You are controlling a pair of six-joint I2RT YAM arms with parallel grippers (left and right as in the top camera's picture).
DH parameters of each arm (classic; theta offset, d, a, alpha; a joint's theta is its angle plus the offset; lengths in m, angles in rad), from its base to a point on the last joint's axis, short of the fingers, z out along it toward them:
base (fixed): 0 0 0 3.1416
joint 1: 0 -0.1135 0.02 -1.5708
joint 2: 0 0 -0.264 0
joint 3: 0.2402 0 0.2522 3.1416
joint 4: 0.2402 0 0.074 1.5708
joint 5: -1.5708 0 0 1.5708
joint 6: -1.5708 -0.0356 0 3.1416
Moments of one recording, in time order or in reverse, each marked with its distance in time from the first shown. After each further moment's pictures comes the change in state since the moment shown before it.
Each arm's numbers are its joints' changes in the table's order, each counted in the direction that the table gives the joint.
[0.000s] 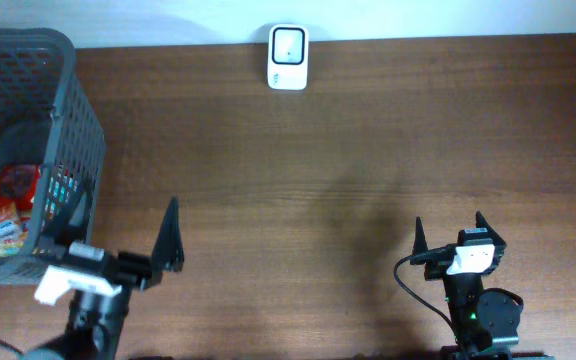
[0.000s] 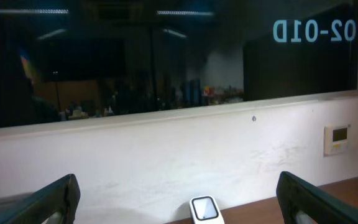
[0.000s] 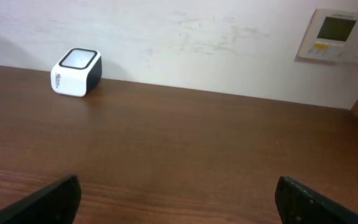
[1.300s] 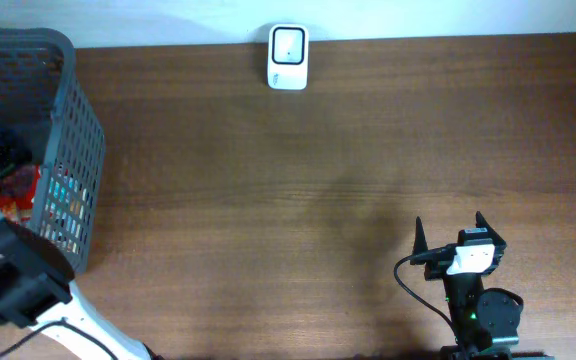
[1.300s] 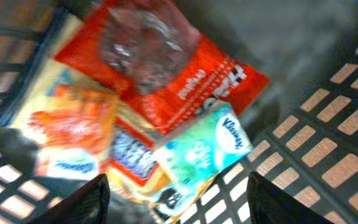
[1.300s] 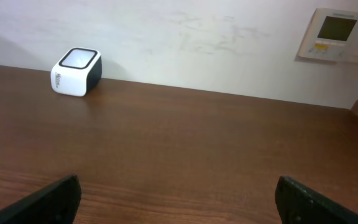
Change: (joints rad) left arm -0.604 -1.781 1.467 1.421 0.255 0.078; right arm 0.000 -0.001 0.000 0.000 0.000 0.000
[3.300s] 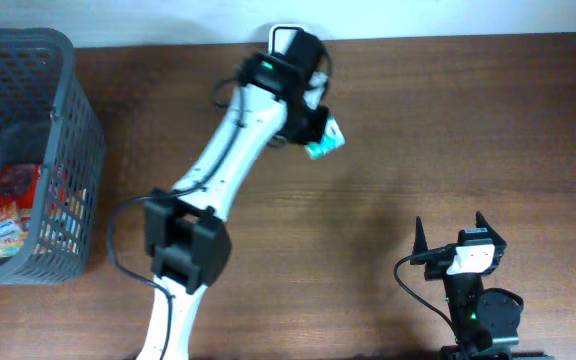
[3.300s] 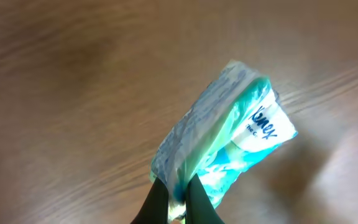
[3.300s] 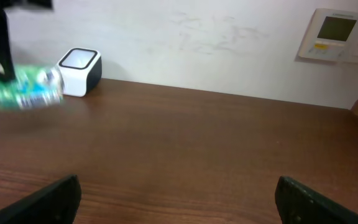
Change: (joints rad) left arm 1.133 -0.163 0.111 -0.165 -0.151 0.089; right arm 0.000 0.001 0.000 0.000 0.000 0.000
